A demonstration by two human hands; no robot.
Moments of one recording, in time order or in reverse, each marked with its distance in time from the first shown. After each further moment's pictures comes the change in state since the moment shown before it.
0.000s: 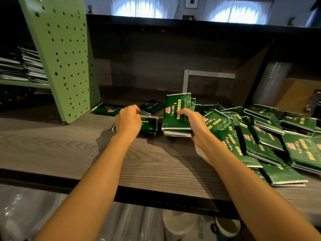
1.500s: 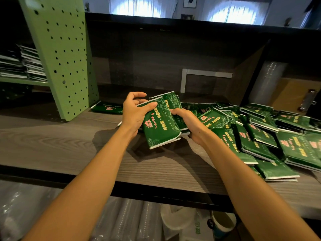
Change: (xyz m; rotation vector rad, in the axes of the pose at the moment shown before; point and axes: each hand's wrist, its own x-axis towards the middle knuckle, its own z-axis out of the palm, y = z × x) left_hand -0.012 0.024 -0.007 -1.067 -0.033 -0.037; right_hand -0.031 -0.015 0.004 -0.183 -0.231 -0.022
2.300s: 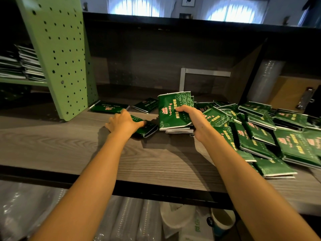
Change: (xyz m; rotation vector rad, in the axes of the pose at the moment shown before) left_hand 0.012 -0.020 -0.022 1.227 -0.043 -0.334; right_hand 0.007 0.004 -0.017 0.172 0.196 0.049
